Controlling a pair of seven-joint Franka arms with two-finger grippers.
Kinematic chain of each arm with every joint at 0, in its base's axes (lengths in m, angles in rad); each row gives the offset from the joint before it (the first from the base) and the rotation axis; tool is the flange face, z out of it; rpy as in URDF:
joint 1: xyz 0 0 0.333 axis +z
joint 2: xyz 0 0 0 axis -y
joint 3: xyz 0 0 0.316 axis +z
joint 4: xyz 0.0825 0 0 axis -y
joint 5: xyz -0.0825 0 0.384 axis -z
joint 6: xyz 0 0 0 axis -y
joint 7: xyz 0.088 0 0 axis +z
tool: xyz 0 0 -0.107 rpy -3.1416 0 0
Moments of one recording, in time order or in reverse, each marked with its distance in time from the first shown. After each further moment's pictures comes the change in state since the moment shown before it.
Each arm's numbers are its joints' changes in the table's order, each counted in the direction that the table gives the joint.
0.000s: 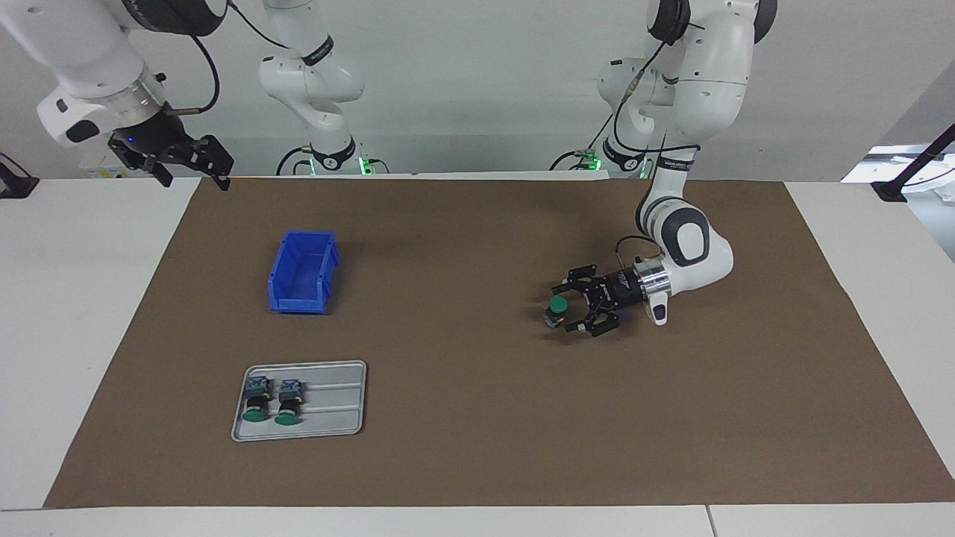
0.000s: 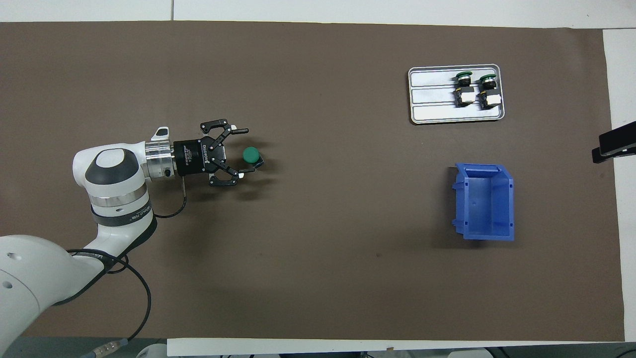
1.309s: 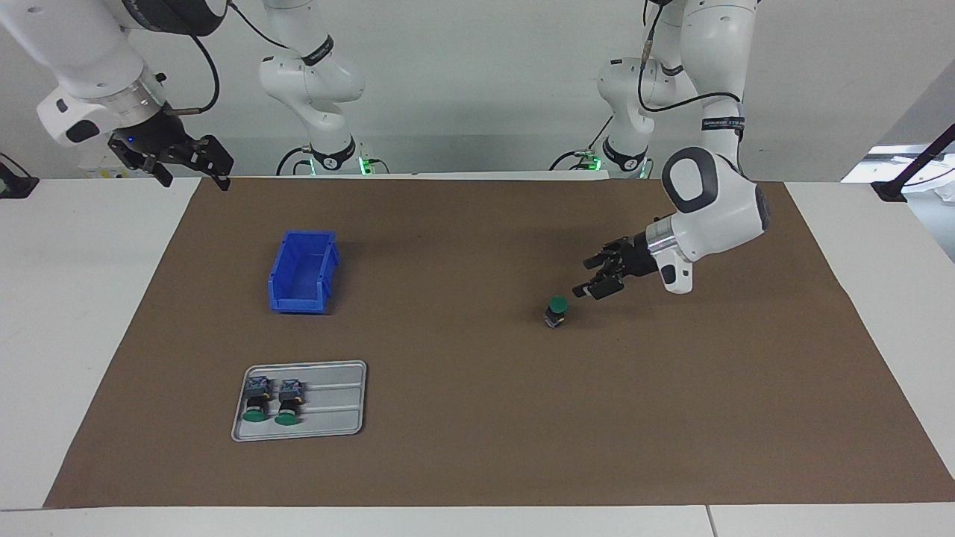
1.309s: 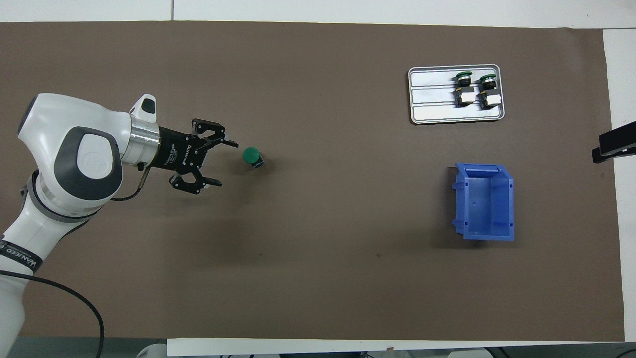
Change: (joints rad) left arm -0.070 0.207 -0.006 0.105 -0.852 0.039 0.135; right arm 0.000 0.000 0.000 0.000 0.000 0.000 0.000
